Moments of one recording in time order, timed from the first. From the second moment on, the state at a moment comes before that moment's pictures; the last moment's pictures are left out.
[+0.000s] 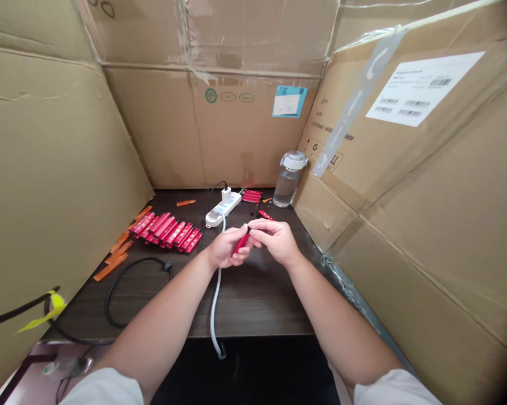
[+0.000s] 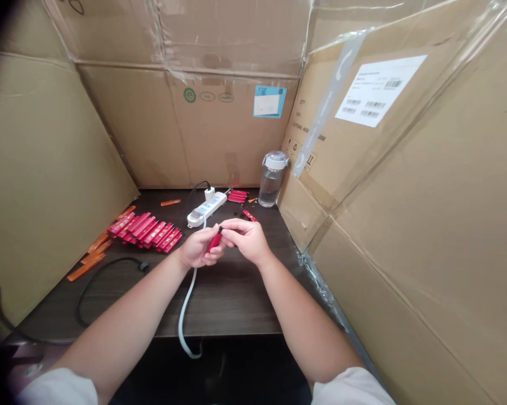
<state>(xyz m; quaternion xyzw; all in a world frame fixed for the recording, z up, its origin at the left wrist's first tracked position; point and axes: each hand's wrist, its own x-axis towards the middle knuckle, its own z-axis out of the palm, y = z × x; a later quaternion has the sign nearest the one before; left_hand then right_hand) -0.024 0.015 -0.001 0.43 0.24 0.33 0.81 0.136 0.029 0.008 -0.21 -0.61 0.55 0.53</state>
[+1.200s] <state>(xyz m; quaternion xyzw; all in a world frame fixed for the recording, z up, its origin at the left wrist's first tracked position) -0.014 0.014 0.002 0.54 0.41 0.44 0.59 0.131 0.043 -0.004 -0.23 -0.47 0.69 0.50</state>
